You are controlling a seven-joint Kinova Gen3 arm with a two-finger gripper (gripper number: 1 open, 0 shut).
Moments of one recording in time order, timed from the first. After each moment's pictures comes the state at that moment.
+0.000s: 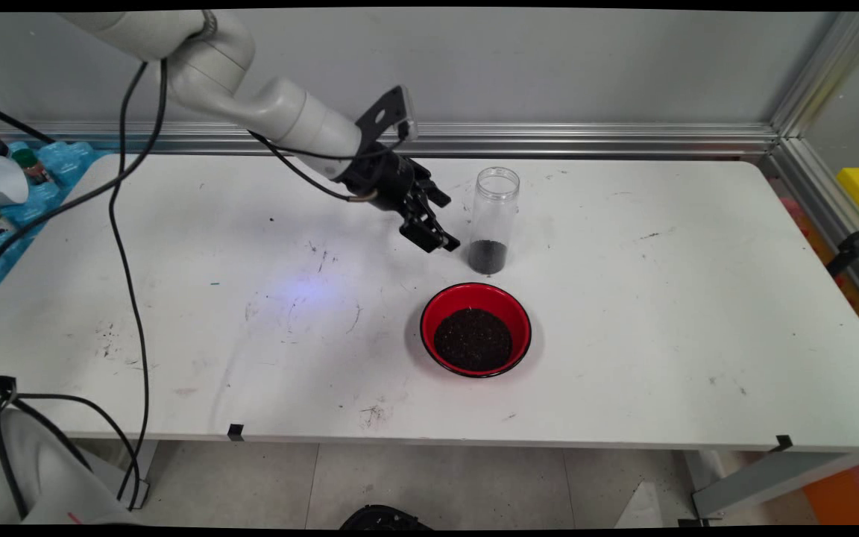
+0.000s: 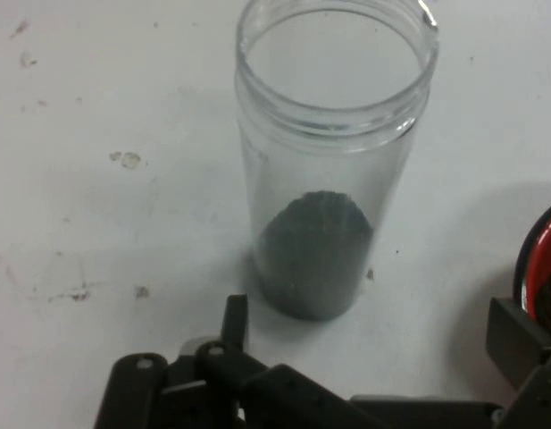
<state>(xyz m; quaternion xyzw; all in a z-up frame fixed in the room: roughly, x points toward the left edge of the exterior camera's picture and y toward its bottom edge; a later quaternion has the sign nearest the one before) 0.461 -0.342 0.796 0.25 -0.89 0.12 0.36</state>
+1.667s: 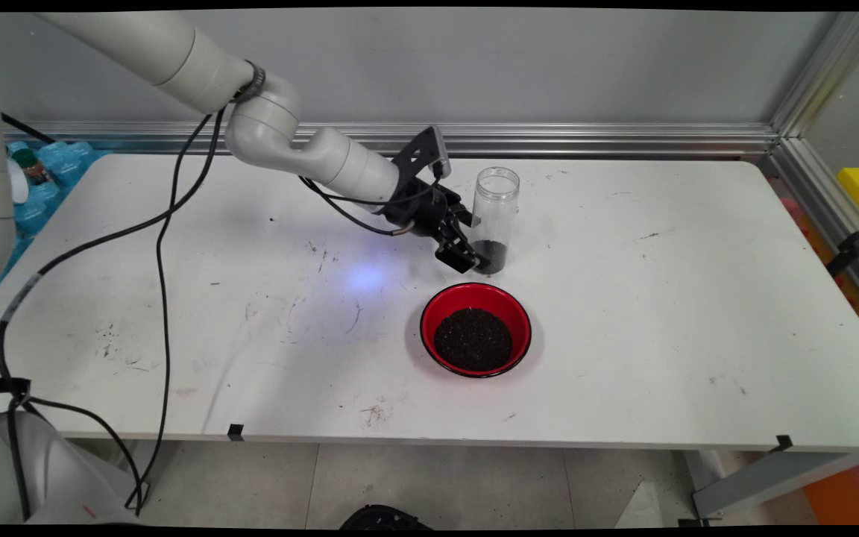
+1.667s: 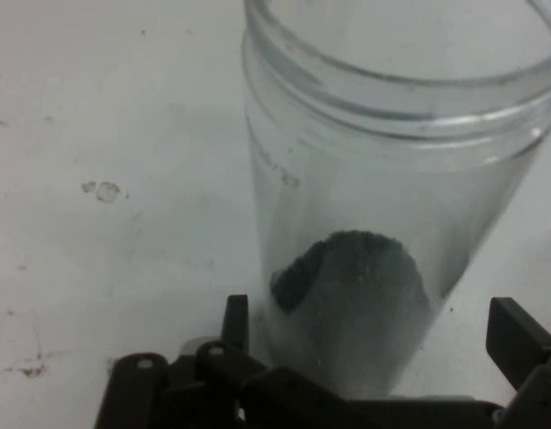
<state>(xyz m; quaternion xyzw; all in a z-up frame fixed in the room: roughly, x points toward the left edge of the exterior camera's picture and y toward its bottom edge) 0.430 -0.371 0.728 0.24 -0.88 0.13 0.39</state>
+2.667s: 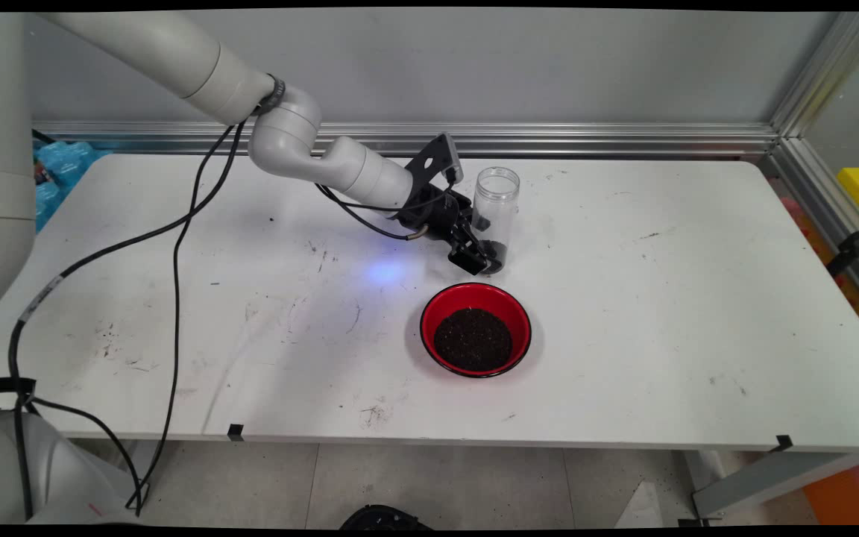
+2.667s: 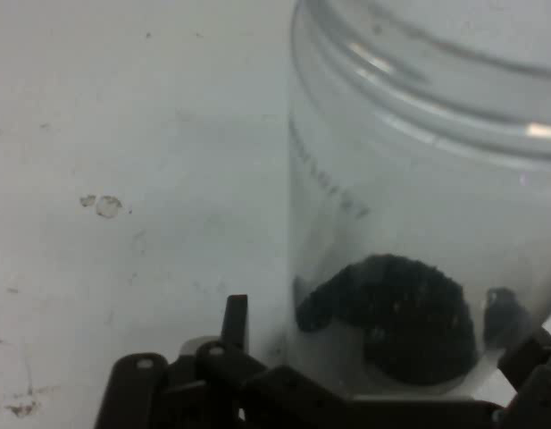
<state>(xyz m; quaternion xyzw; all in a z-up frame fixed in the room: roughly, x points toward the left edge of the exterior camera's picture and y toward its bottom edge) 0.419 -0.388 0.708 0.25 -0.88 0.13 0.39</state>
